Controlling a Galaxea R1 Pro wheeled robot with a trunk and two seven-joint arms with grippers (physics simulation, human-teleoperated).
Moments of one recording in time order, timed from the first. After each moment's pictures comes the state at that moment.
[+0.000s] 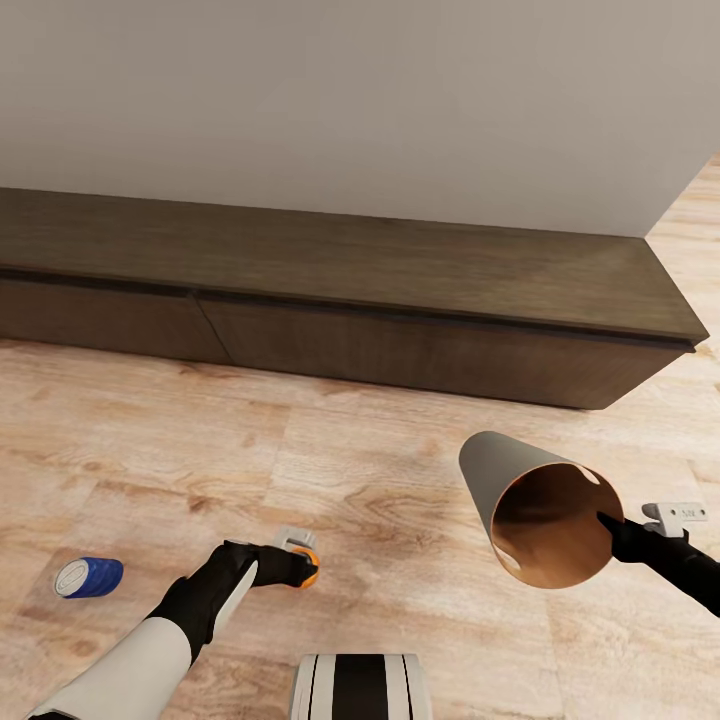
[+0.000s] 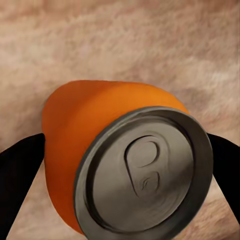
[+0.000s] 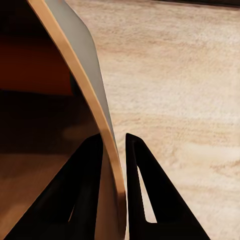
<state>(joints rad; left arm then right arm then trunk) -0.67 0.01 -0.28 -0.57 0.08 0.49 -0.33 -0.36 -0.09 -0.76 -1.53 0.43 0.50 0.92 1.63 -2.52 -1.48</state>
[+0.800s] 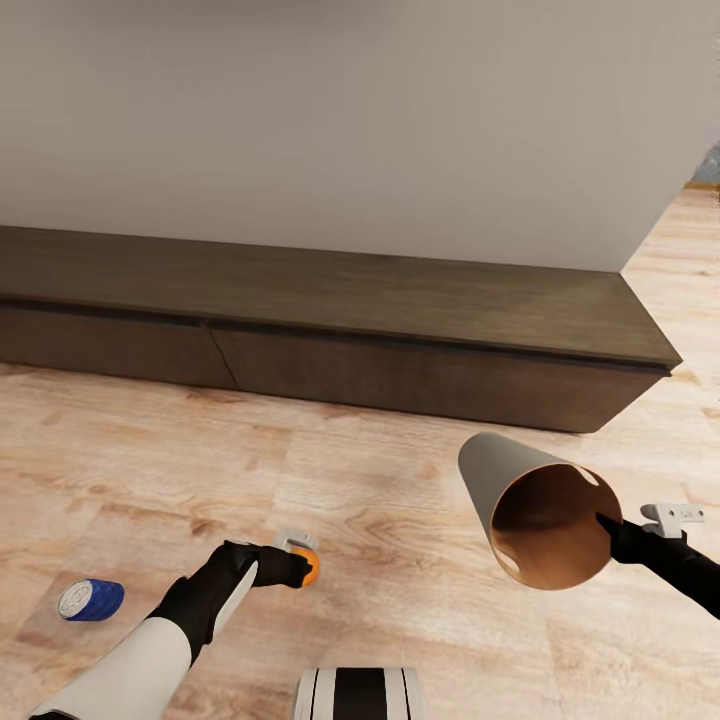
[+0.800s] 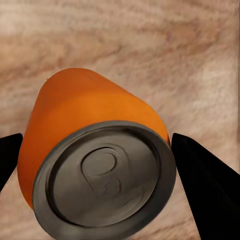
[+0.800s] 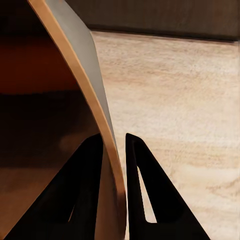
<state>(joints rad) -0.67 0.01 -0.28 -0.57 0.08 0.50 -0.33 -0.36 -0.09 -0.76 -1.52 0.43 0.50 0.92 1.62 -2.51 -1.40</state>
